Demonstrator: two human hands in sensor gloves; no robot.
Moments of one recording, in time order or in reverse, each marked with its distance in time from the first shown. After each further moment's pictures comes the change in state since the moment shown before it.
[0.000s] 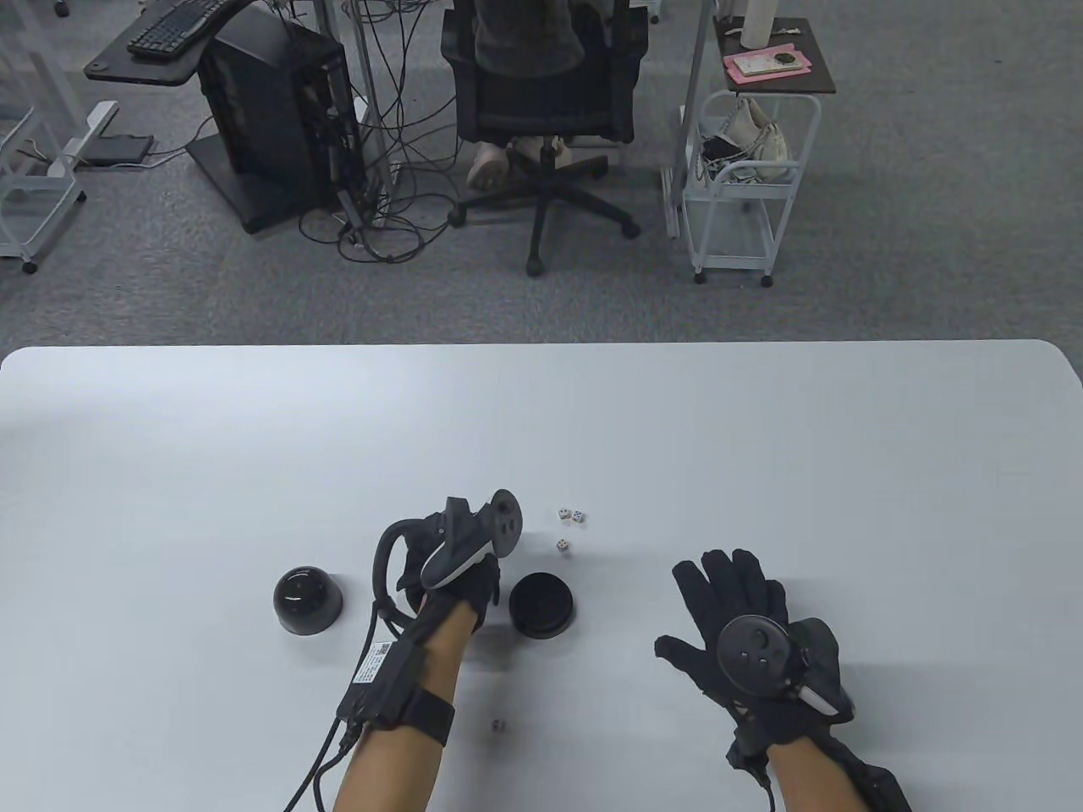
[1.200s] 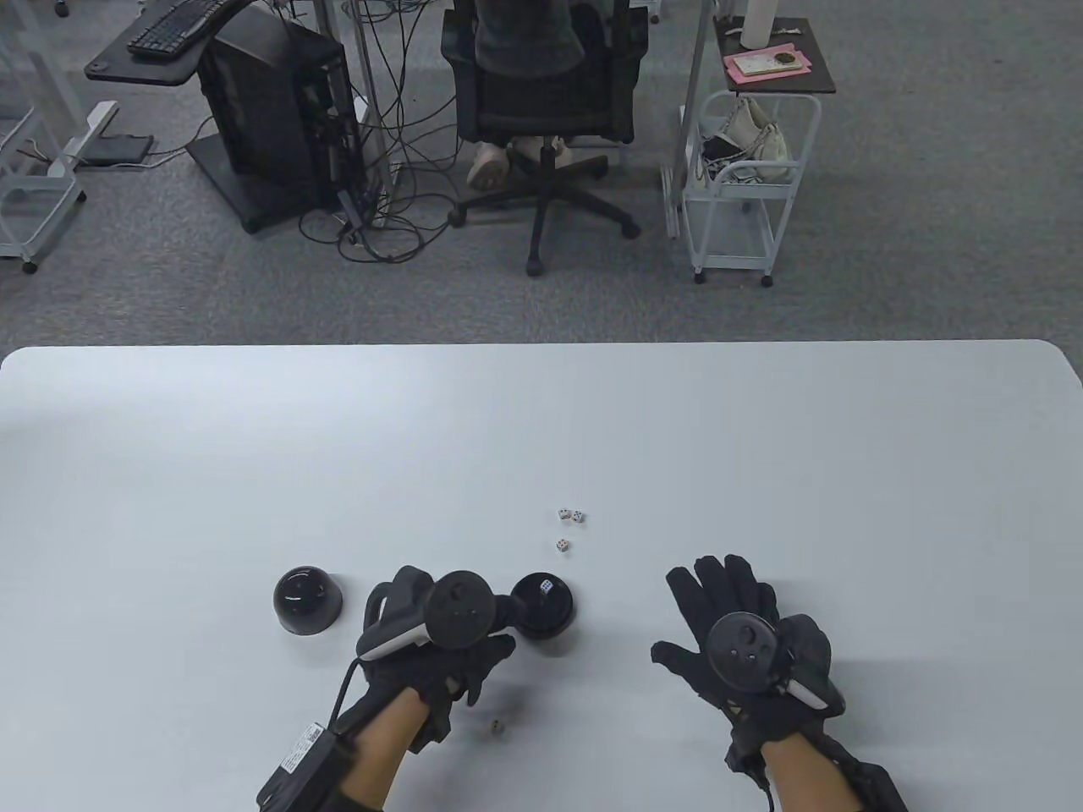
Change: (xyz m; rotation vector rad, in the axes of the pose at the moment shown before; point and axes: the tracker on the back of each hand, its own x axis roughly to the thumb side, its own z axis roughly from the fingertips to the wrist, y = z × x) left_hand -0.018 -0.017 0.083 -0.133 -0.432 0.260; right_hand 0.003 0.004 -0.003 0.066 0.015 0.017
